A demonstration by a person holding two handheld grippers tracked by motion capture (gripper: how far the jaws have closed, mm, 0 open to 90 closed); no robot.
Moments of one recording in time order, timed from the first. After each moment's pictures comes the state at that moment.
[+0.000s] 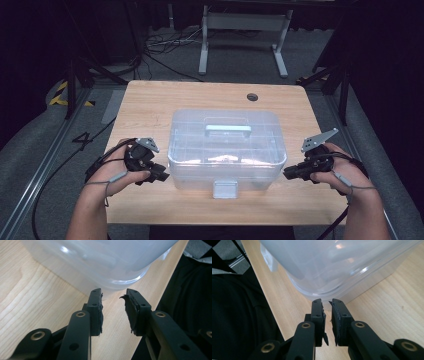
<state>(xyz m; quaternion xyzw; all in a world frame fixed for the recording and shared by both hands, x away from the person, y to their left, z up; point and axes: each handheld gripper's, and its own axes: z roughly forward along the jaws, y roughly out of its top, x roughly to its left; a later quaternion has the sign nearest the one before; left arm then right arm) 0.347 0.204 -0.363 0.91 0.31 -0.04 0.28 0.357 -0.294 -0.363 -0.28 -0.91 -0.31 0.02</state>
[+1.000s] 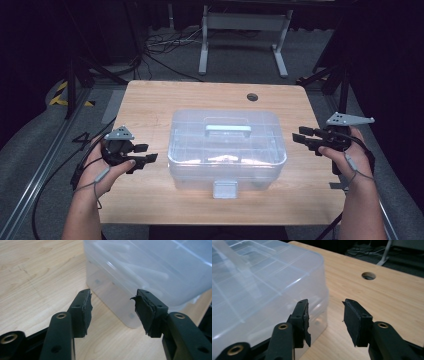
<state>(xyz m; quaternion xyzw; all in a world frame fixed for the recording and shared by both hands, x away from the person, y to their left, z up) 0.352 0.246 -0.363 0.83 0.39 0.09 0.39 0.390 -0.332 -0.345 -0.37 -0.78 -0.47 -0.17</state>
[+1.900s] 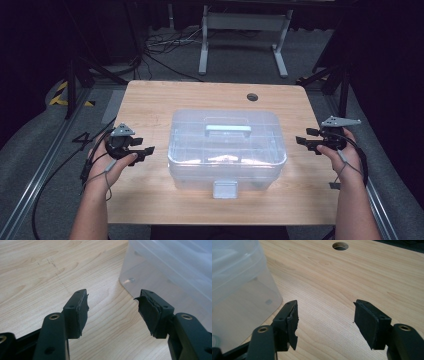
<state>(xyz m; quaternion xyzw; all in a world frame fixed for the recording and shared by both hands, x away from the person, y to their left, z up) 0.386 0.258 -0.405 0.81 0.43 0.13 0.37 0.437 -0.371 -0.416 -0.42 -0.79 -0.40 -0.18</state>
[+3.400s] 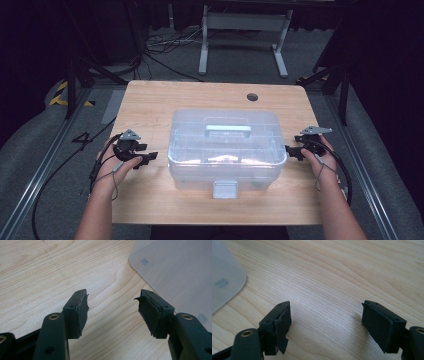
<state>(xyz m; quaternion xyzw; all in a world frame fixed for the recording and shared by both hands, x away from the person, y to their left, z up) 0.403 0.258 -0.449 0.82 0.44 0.10 0.36 0.461 -0.346 -0.490 -0.45 -0.80 -0.36 -0.19</state>
